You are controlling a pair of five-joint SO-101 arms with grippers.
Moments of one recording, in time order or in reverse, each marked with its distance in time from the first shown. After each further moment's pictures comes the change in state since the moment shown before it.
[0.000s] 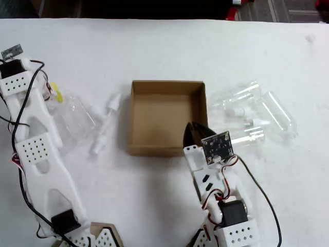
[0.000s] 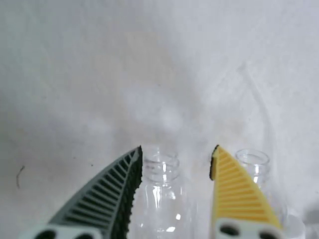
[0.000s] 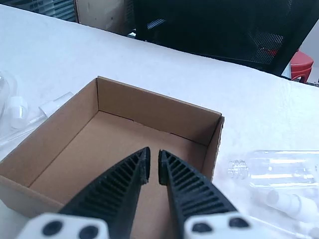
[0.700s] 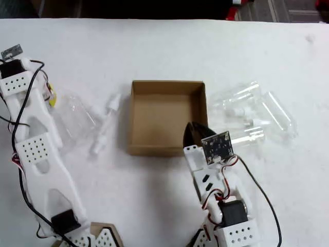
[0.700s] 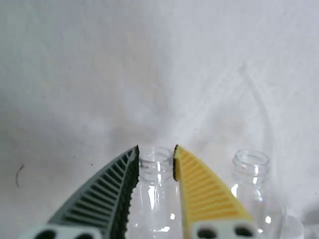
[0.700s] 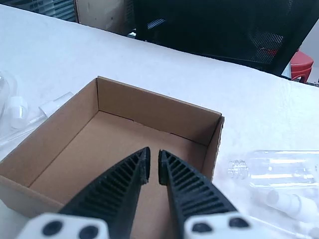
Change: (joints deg) left arm 0.0 0.0 0.0 0.0 0.4; right arm 0.0 0.0 0.0 0.0 0.0
